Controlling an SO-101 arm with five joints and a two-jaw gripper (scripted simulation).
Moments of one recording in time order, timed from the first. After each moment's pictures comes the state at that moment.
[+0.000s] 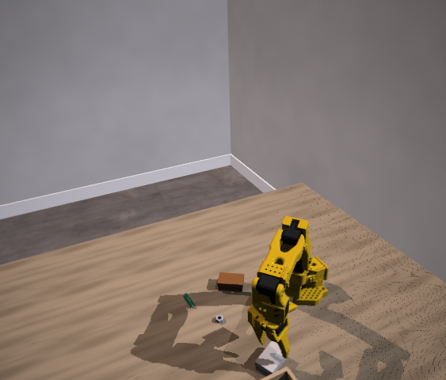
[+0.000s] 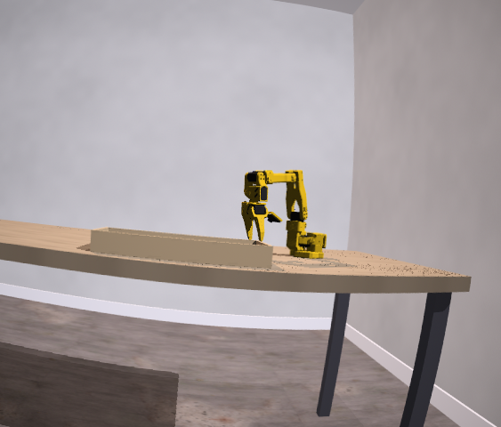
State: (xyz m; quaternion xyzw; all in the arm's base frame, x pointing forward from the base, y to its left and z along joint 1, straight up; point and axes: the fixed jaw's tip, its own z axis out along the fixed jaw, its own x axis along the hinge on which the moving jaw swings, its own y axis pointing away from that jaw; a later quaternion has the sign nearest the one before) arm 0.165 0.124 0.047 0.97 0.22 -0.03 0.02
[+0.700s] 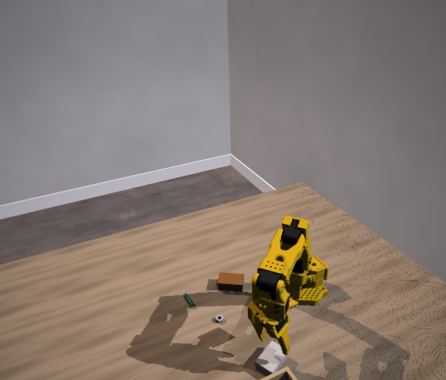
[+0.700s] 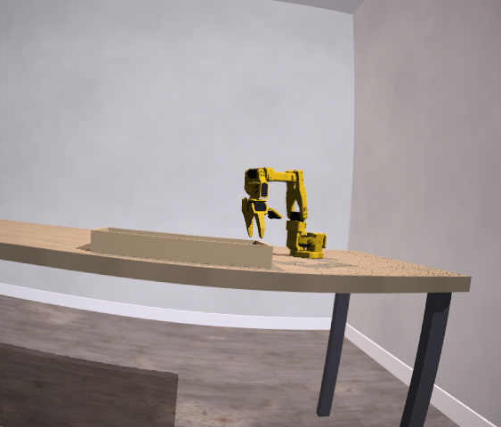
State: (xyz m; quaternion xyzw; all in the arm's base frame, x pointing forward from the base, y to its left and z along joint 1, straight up) arm 0.165 0.124 0.056 0.97 0.22 -0.03 0.02
